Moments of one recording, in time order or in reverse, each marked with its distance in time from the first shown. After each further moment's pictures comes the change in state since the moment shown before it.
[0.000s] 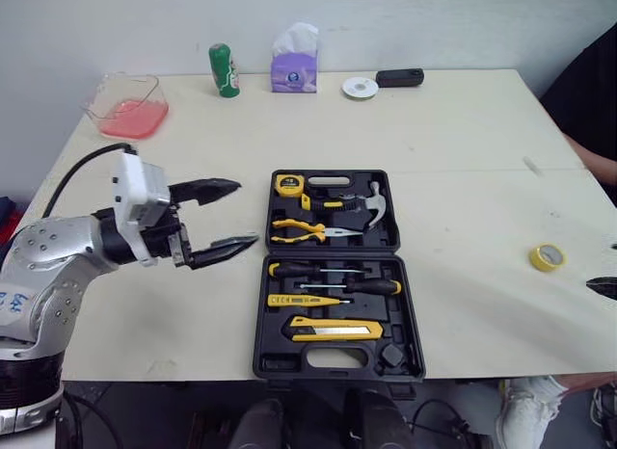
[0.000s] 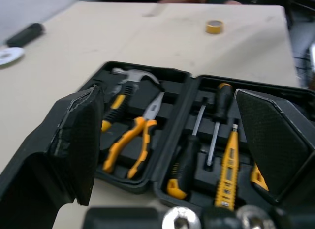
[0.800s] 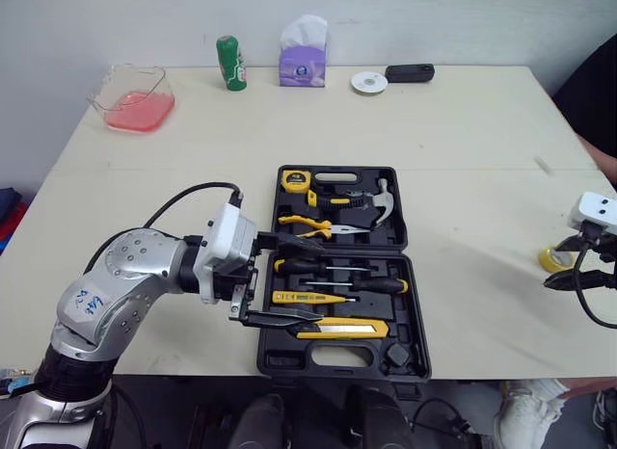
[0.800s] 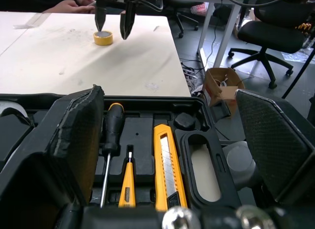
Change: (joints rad) left arm -0.052 -0.135 -0.224 -0.110 0.002 0.037 -0.057; right arm -0.717 0.180 0.566 0.444 -0.473 -0.121 0.155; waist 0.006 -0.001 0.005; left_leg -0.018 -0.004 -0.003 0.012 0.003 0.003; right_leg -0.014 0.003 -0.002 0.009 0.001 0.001
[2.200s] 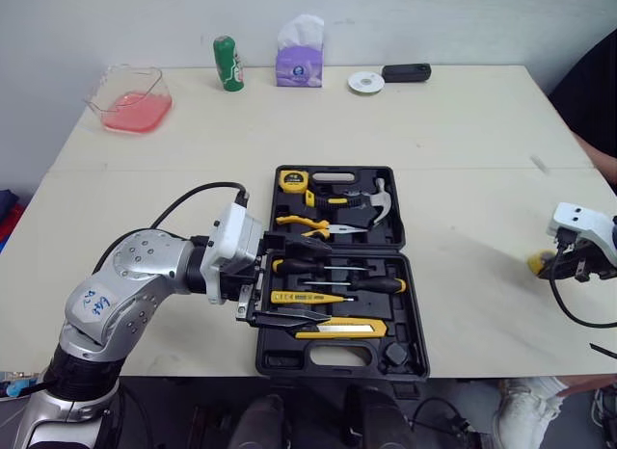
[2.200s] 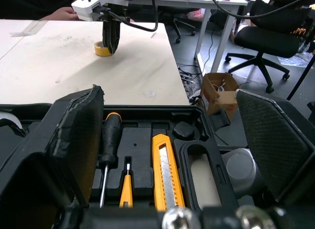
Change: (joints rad) left arm -0.009 -0.026 -0.011 -0.010 -0.002 0.011 0.013; right arm -0.139 0.121 0.030 0.253 -0.175 -0.175 -0.040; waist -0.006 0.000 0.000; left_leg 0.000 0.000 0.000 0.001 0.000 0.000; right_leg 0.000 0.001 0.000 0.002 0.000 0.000
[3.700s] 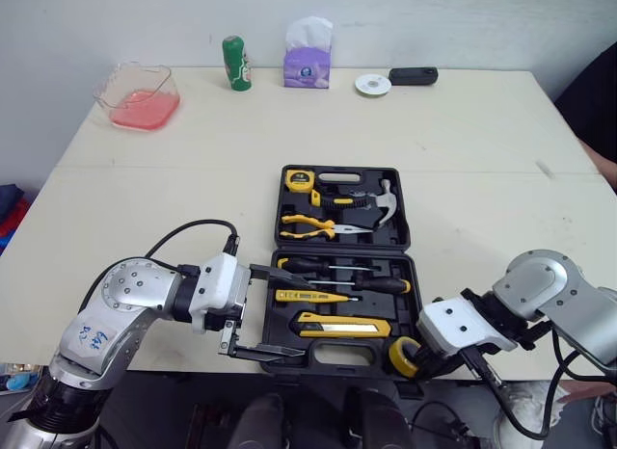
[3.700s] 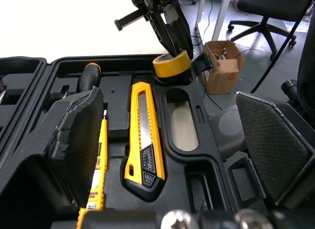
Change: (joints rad) left arm 0.194 0.060 -0.008 0.016 0.170 -0.215 -0.130; right arm 0.572 -0.073 0.088 -1.600 0.537 0.418 0.034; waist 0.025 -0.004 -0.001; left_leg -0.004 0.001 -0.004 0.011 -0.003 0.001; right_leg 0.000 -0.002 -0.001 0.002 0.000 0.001
